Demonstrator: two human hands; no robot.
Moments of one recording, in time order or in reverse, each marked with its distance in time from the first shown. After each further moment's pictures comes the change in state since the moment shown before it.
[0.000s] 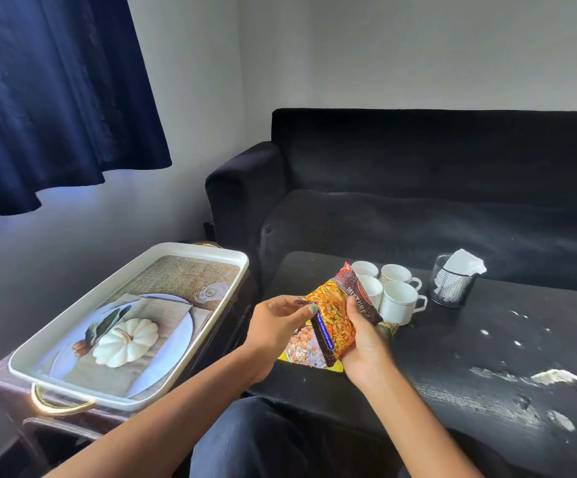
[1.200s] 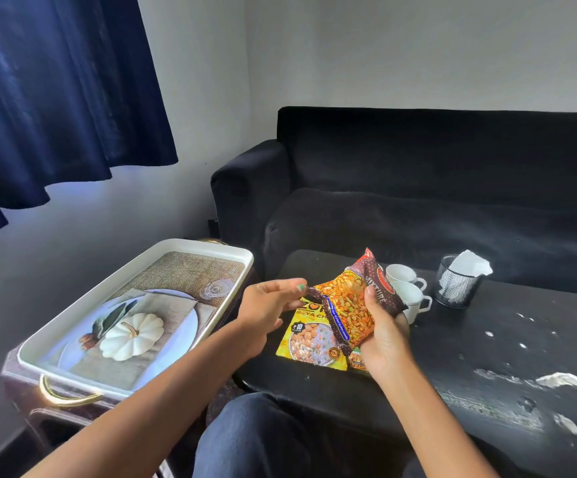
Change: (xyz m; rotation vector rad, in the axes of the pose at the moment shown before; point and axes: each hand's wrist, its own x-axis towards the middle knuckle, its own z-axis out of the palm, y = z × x) left_hand 0.003 0.026 -0.015 -0.117 0.044 -0.176; right_hand -0.006 -0.018 -0.001 0.094 -0.035 -0.185
